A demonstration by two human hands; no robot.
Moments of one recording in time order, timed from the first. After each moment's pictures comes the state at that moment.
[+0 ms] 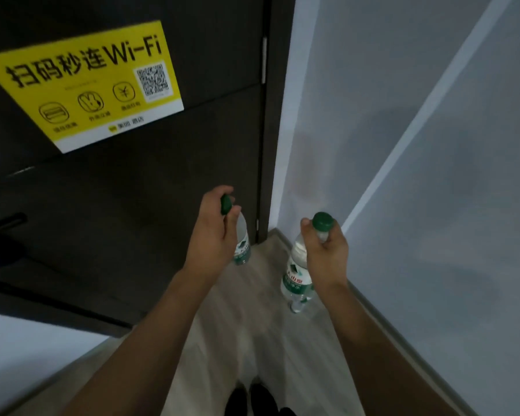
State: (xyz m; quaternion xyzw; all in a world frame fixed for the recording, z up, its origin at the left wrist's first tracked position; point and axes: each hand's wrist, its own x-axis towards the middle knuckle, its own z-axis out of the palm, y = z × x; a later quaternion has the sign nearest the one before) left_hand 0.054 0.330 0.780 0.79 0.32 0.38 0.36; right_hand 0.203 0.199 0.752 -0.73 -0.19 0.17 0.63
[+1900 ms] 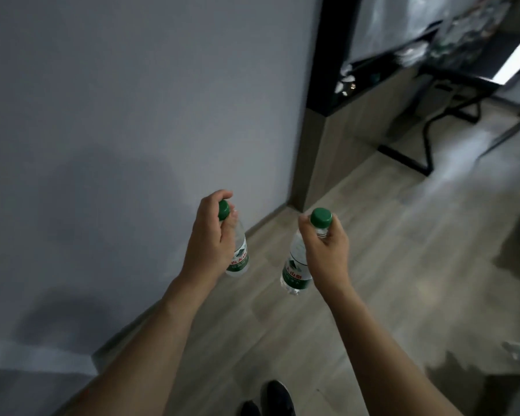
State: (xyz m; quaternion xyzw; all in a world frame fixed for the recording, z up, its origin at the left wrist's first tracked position) left_hand 0.223 -0.213 0.815 0.78 -0.37 0.00 0.51; right_hand 0.090 -0.354 0.784 -0.65 0.36 -0.39 0.54
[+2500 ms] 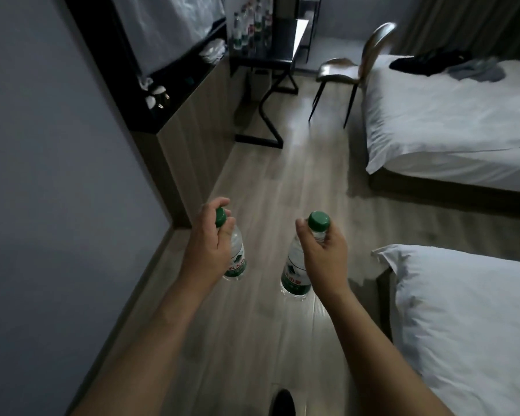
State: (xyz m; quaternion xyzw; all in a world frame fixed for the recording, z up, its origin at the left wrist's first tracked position) left_hand 0.061 -0.431 0.808 0.64 -0.57 -0.17 0.48; right_hand -0.131 -0.470 0.798 -0.52 0.54 -0.53 0.39
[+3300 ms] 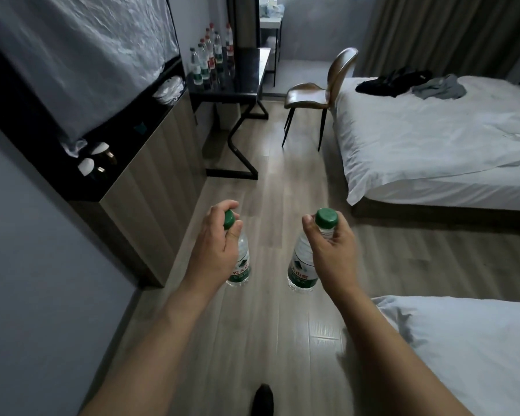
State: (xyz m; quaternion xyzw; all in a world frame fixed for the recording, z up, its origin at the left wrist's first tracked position) left_hand 0.040 -0.720 0.816 0.58 -0.63 -0.19 0.47; right_hand -0.162 -0.731 0.826 -0.51 0.53 -0.58 0.35
